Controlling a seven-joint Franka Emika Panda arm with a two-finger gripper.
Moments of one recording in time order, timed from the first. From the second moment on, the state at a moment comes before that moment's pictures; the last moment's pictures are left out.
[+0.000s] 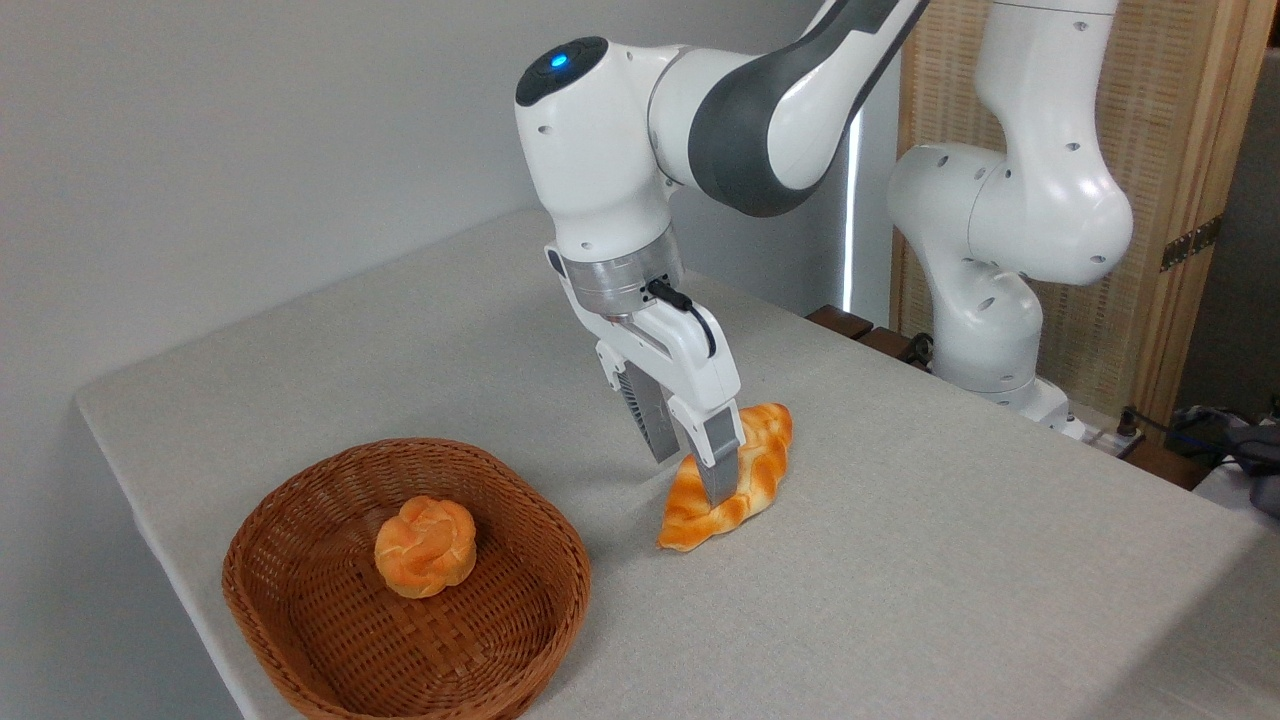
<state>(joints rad) 0.01 -0.25 -0.08 -2.35 0.03 1.95 0.83</state>
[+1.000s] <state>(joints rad) 0.01 -0.25 -0.08 -2.34 0.07 1.95 0.92</state>
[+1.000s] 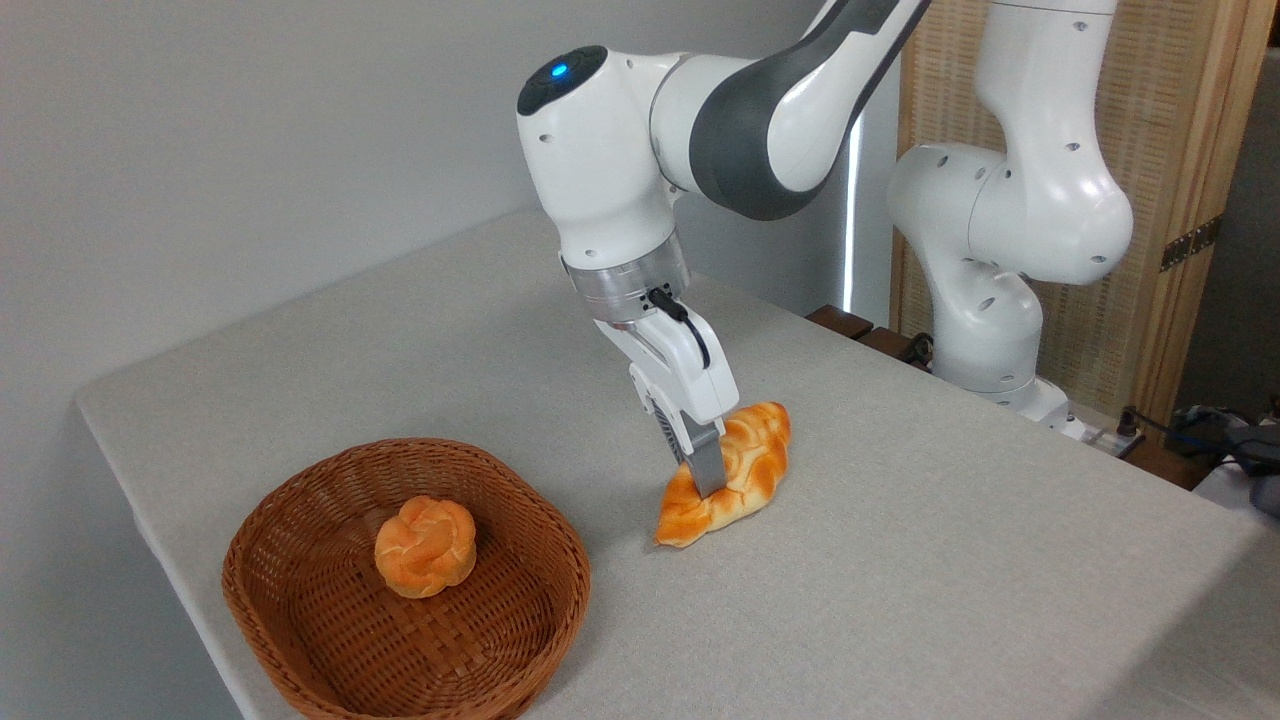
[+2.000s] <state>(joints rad) 0.01 -0.17 -0.07 -2.11 0.05 2.39 0.92</state>
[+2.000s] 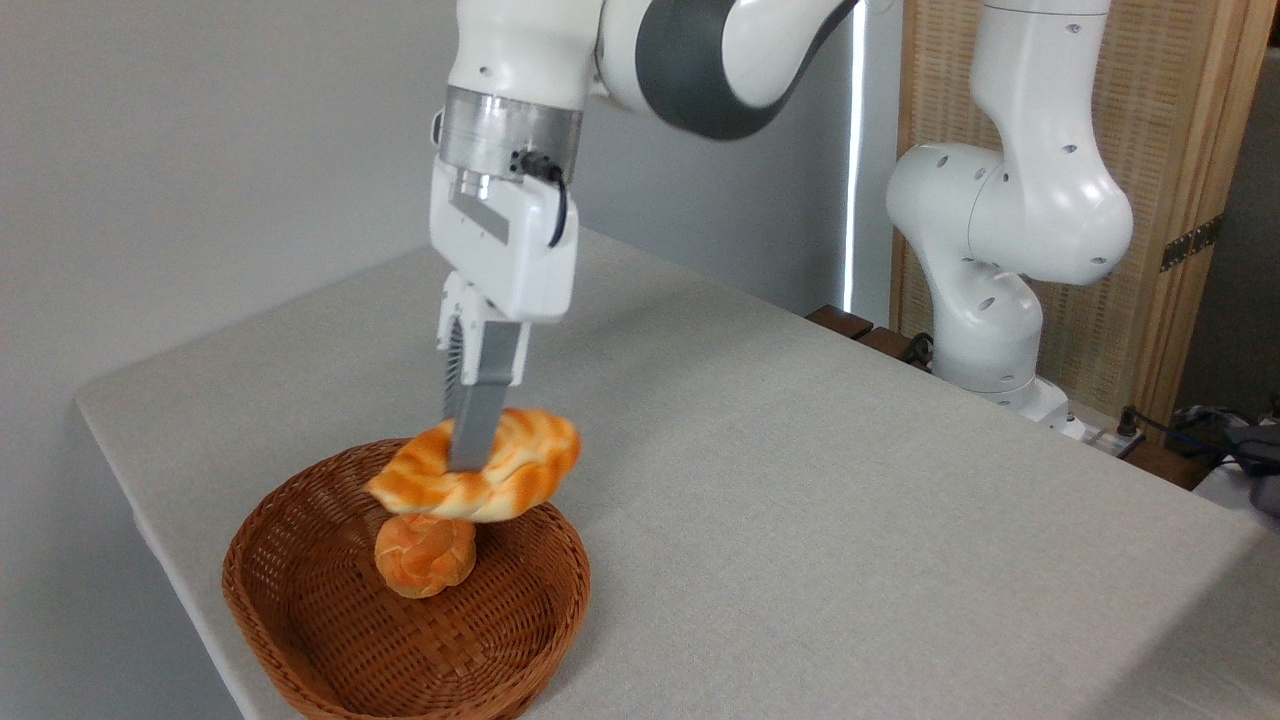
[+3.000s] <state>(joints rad) 0.02 -0.10 -0.07 -2.11 0.05 2.47 0.87</state>
